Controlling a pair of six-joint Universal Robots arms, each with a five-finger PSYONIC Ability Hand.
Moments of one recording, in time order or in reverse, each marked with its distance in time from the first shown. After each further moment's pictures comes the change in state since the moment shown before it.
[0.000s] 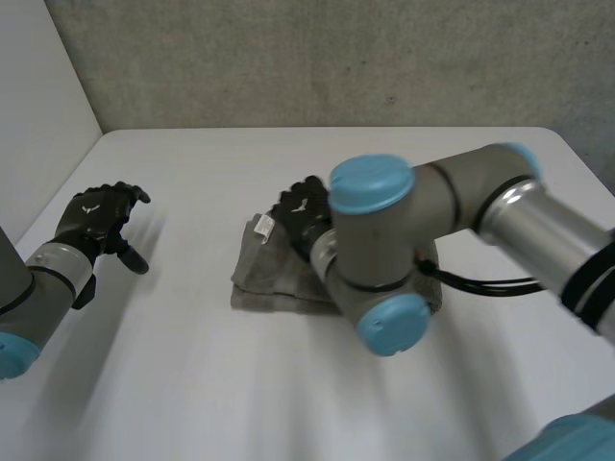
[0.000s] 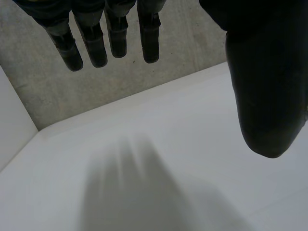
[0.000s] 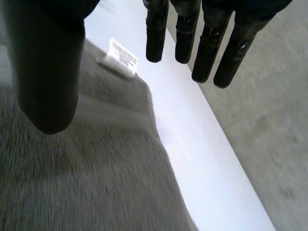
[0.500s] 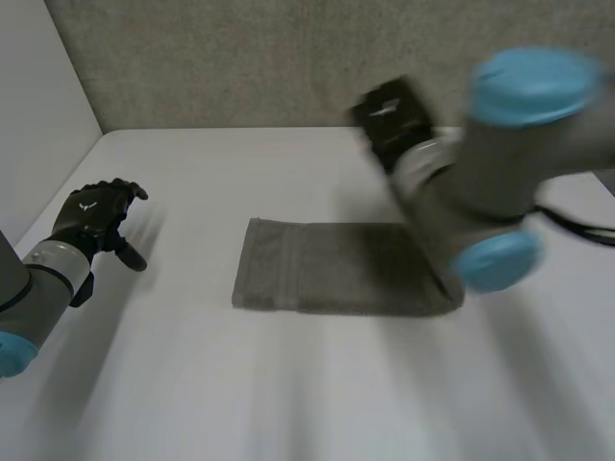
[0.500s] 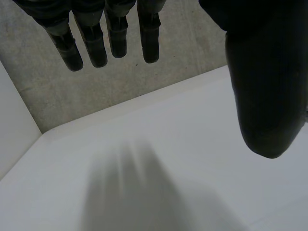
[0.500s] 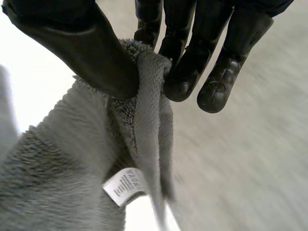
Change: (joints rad) left arm 0.002 0.014 -0.001 0.000 -0.004 -0.004; right arm -0.145 -0.284 0.199 -0.166 -0.040 -0.032; left_hand 0.000 0.000 0.000 0.000 0.000; right_hand 0.908 0.882 0.918 0.926 0.955
